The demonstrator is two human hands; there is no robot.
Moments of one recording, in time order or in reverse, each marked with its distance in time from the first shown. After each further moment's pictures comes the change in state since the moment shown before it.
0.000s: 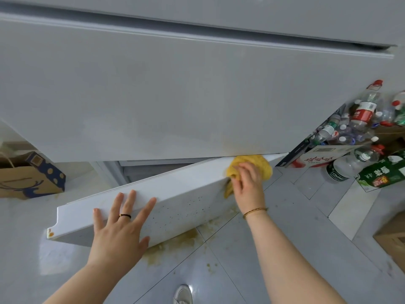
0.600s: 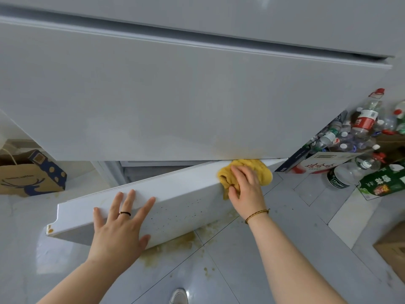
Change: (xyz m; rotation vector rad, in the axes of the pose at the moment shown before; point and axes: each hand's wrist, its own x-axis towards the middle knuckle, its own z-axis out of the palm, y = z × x) left_hand 0.005 0.004 -0.006 -0.012 -0.084 -0.010; right_hand -0.005 0.004 -0.003 -0.127 -0.103 -0.080
